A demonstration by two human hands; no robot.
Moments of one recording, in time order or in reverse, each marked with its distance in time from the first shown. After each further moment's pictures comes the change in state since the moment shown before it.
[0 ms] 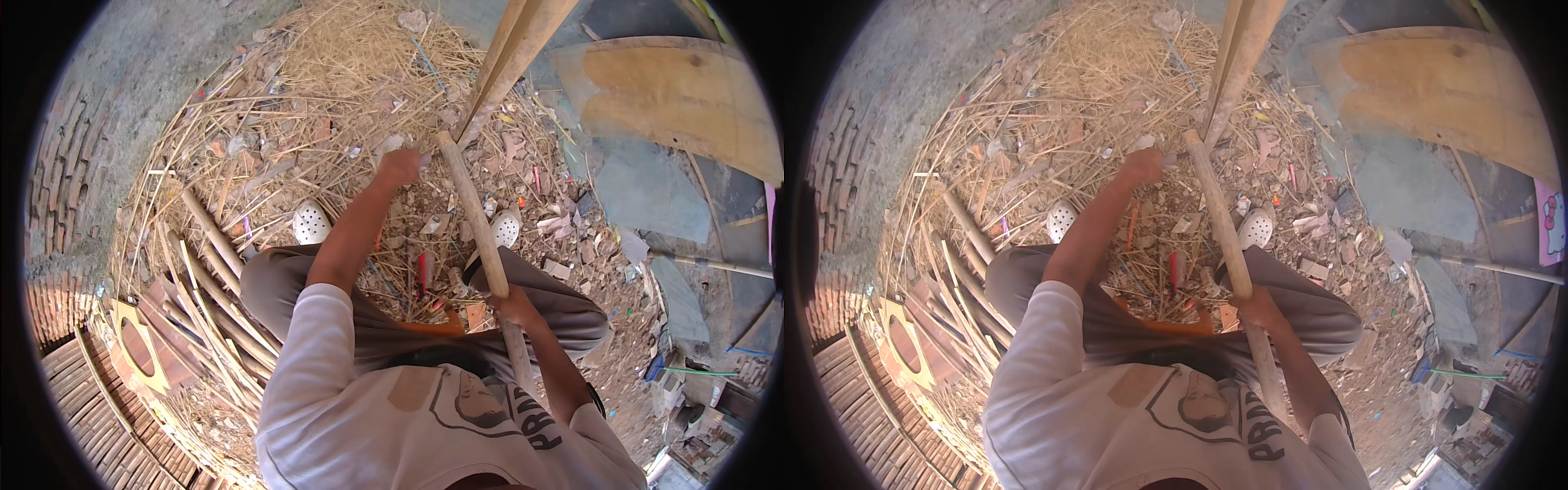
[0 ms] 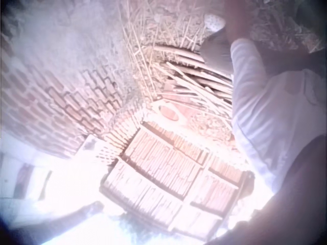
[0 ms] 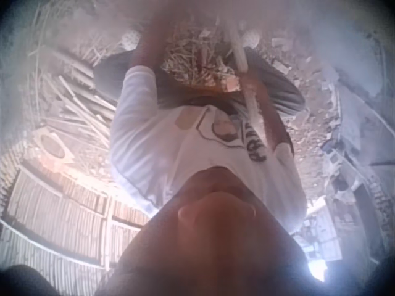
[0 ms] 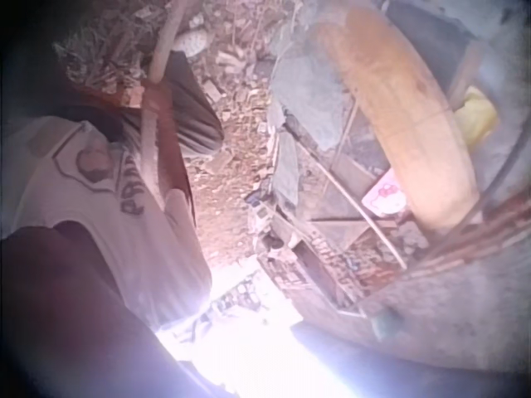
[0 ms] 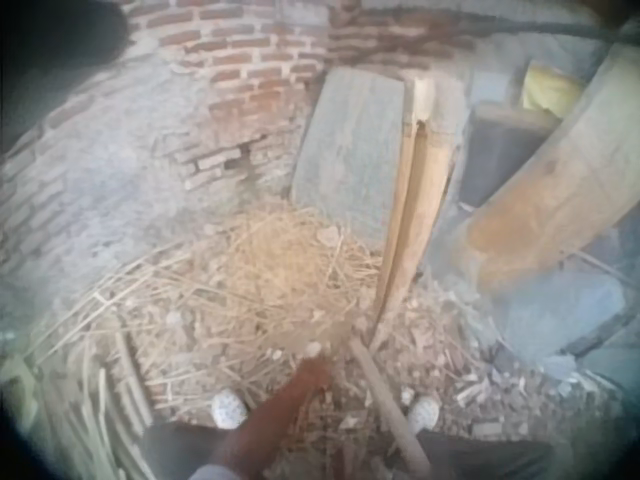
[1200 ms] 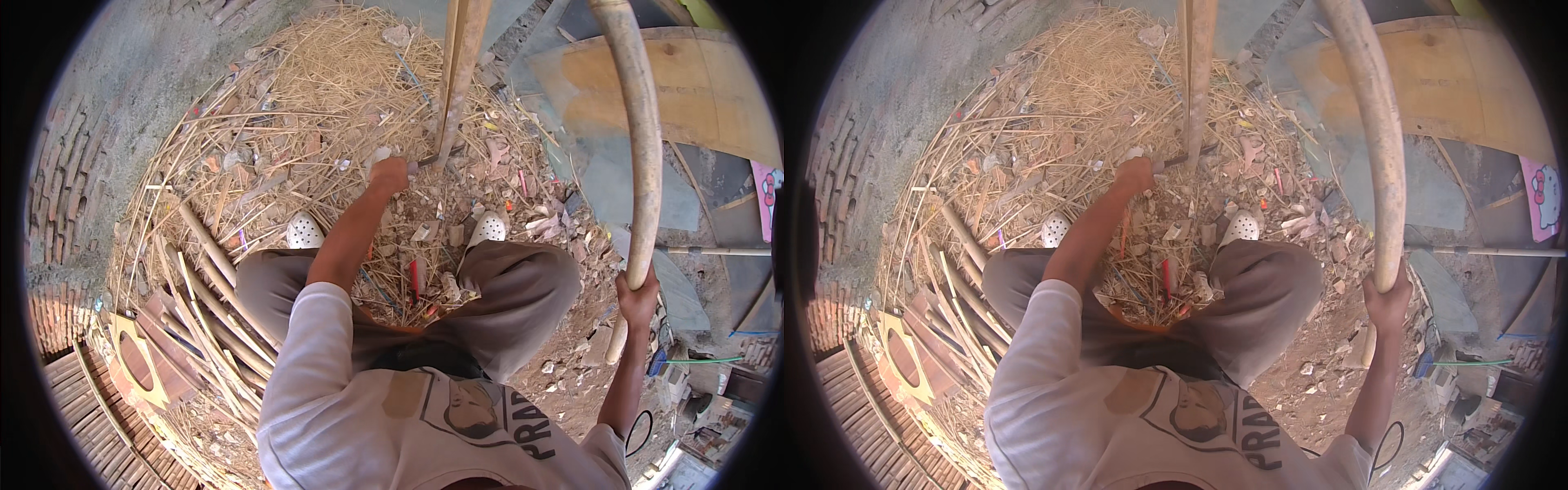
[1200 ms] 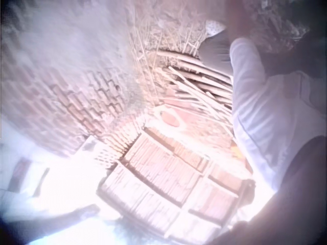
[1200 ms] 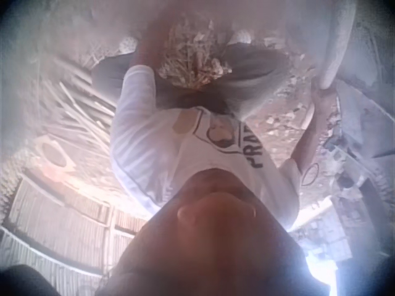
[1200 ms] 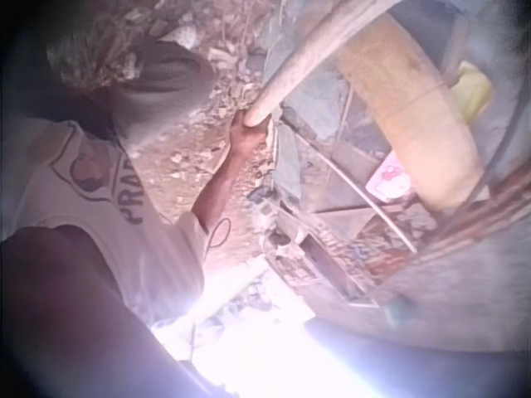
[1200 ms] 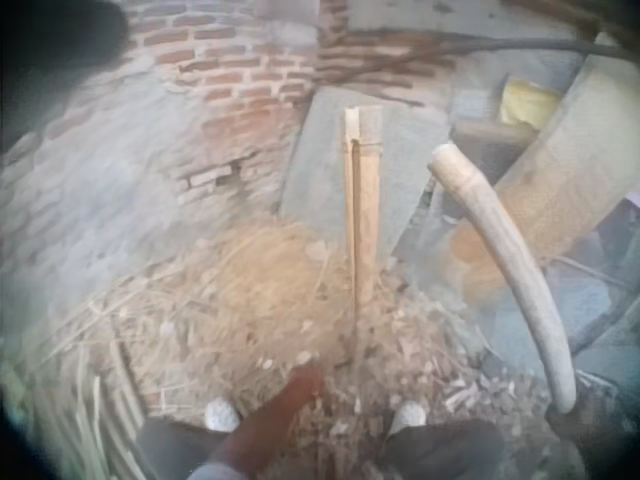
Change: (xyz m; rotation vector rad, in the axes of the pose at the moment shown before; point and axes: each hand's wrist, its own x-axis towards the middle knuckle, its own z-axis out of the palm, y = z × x) left_hand -0.012 0.014 -0.006 -0.018 0.069 -0.147; right_hand -0.095 -0.007 -0.199 -0.200 0.859 -0.355
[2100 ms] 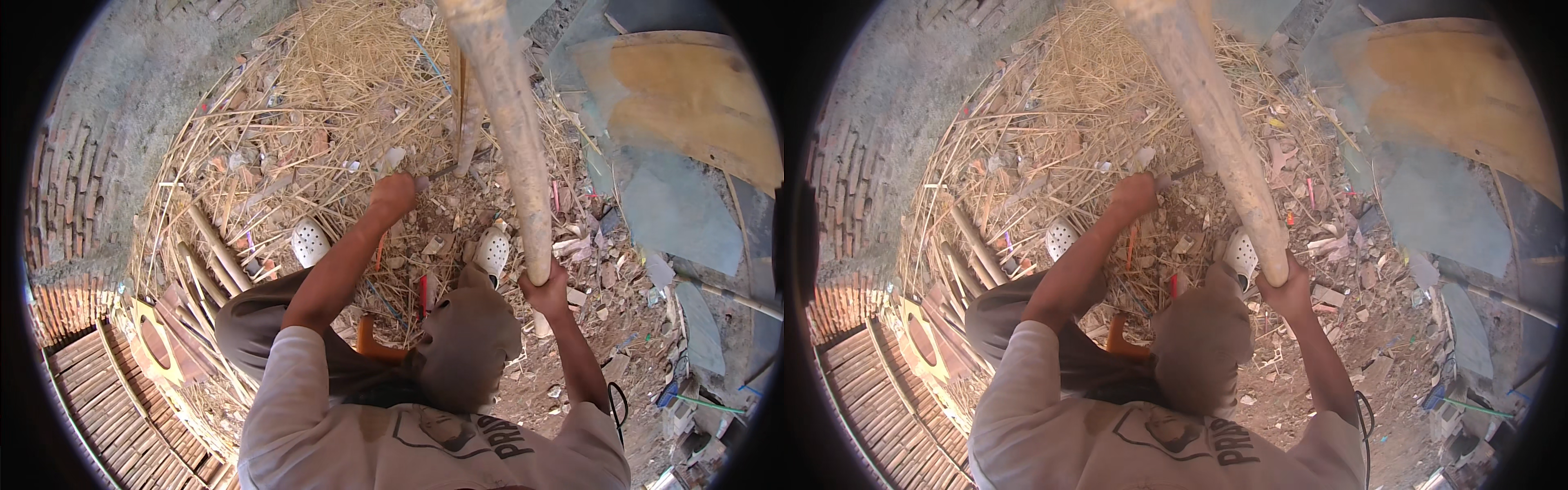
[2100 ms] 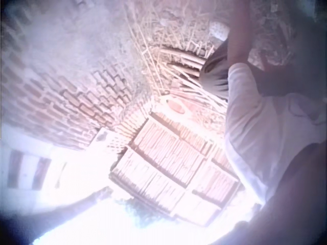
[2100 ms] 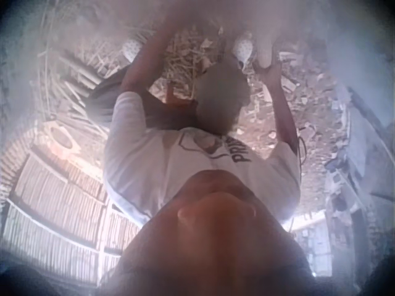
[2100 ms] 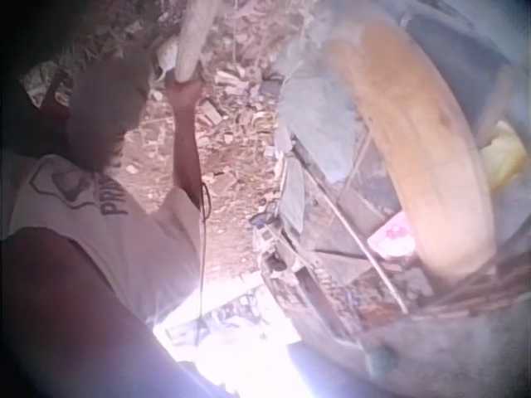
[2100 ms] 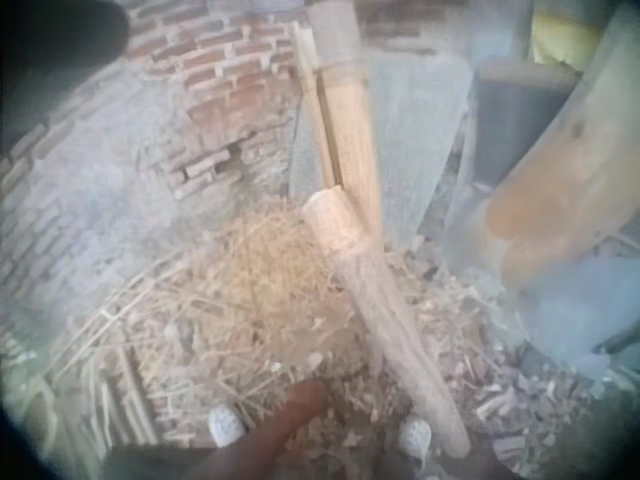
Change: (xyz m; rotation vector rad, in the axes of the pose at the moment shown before) left_hand 0.009 0.020 0.002 -0.014 -0.067 -0.137; right_hand 0.040 0.009 0.237 0.484 -0.528 0.064
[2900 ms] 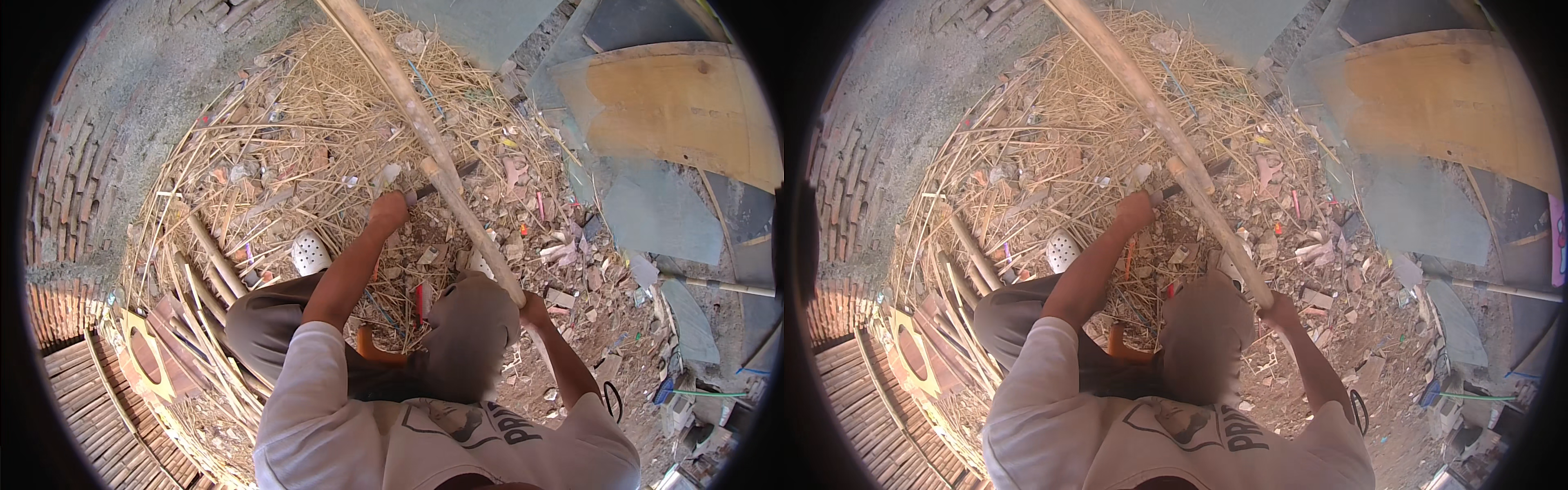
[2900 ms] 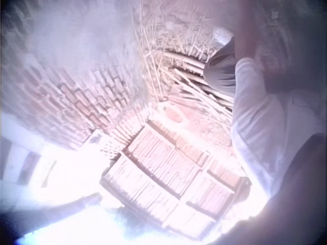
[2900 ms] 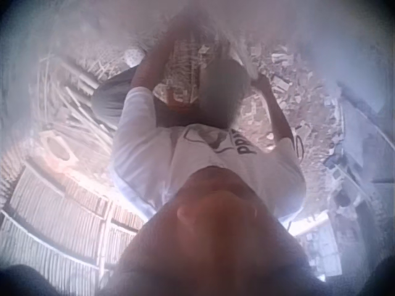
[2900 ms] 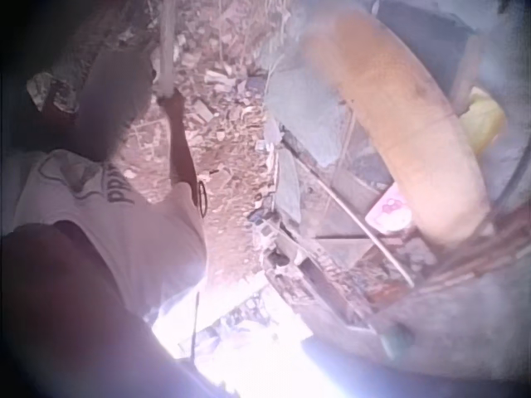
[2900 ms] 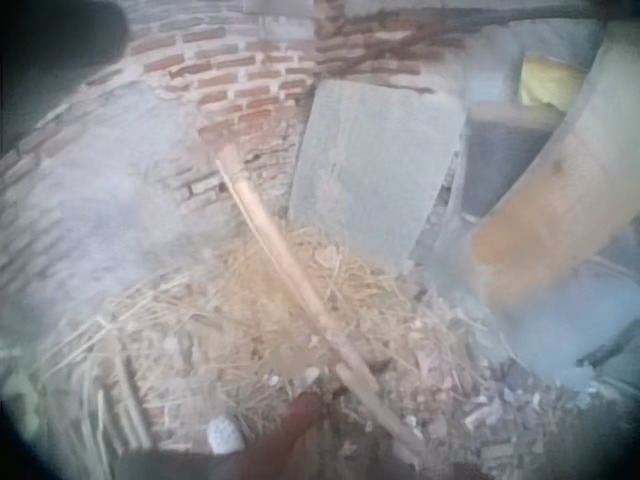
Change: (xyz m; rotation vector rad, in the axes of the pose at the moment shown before) left_hand 0.005 -0.031 0.037 -0.113 0.025 -0.034; right_hand -0.048 0.128 0.009 -0.359 -0.318 0.367
